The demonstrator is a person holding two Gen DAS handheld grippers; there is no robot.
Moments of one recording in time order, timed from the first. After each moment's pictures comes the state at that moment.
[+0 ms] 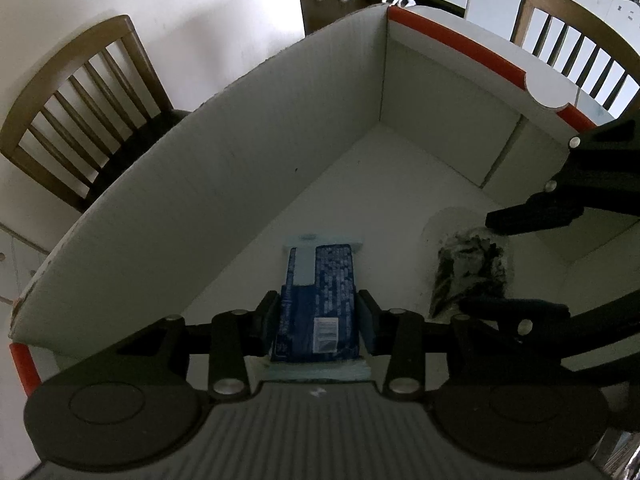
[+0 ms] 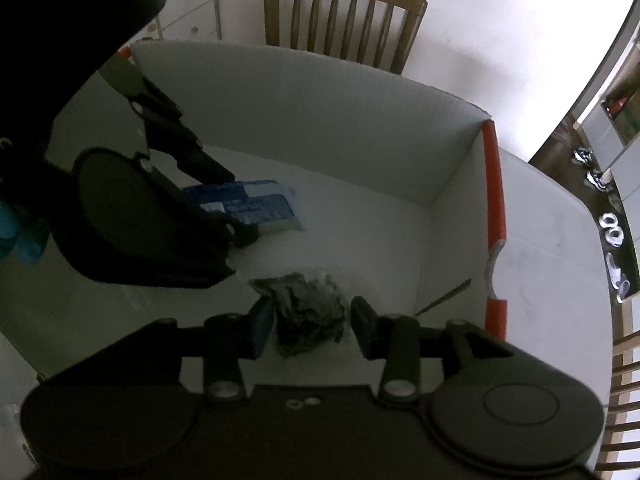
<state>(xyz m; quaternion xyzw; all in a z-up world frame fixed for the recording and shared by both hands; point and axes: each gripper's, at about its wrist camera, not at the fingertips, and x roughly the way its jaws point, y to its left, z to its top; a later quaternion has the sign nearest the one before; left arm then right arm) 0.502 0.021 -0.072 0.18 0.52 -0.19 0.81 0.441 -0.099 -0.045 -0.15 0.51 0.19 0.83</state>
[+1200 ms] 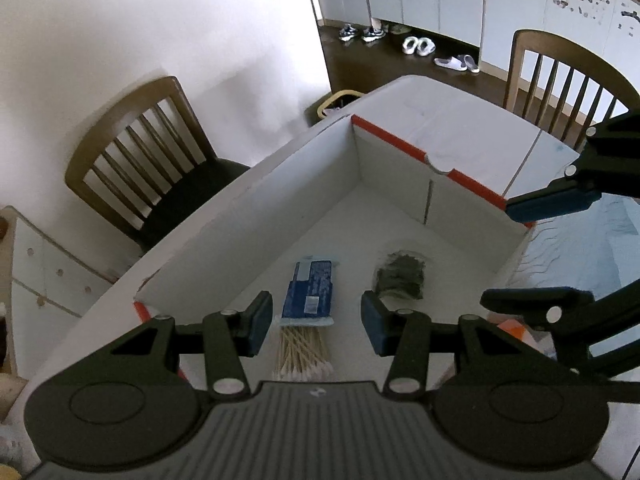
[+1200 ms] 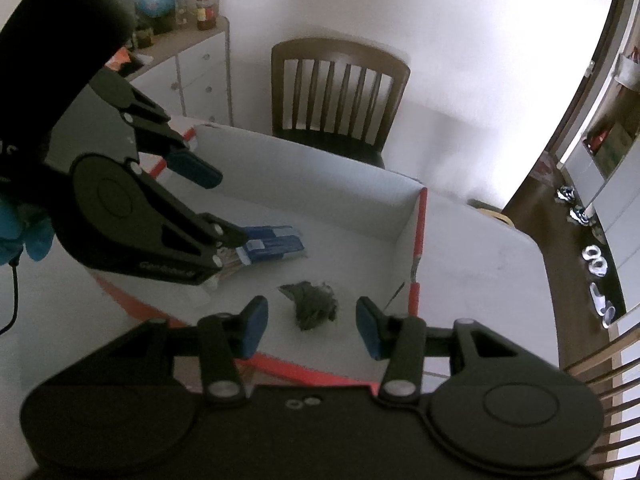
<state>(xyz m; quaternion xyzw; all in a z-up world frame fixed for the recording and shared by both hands) 0.413 0.004 0.040 0.20 0.45 -0.14 0.86 0.361 -0.132 0.044 -0.15 0.43 0.21 0.87</state>
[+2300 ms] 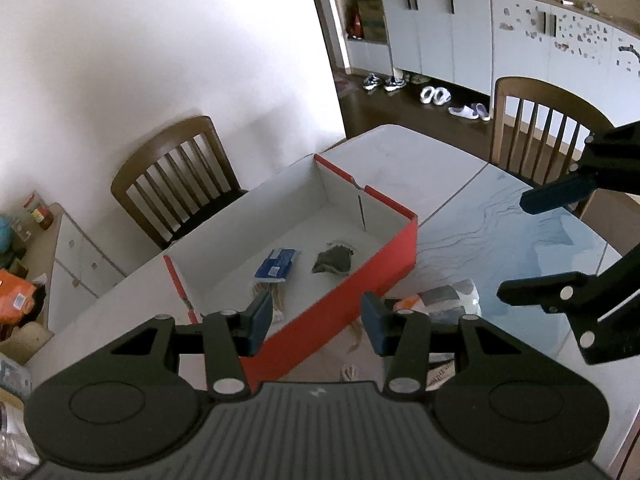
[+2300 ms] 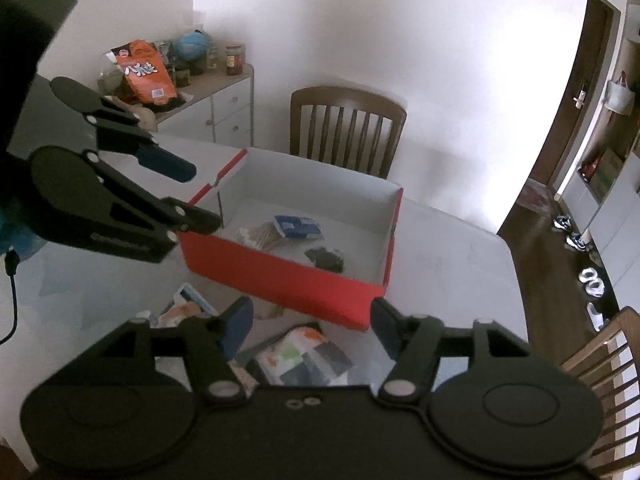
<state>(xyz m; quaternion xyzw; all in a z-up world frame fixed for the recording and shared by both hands) 0.249 -0.034 0.107 0.18 0.38 -0.10 0.90 0.222 -0.202 0.104 -0.13 0.36 0.24 0.89</state>
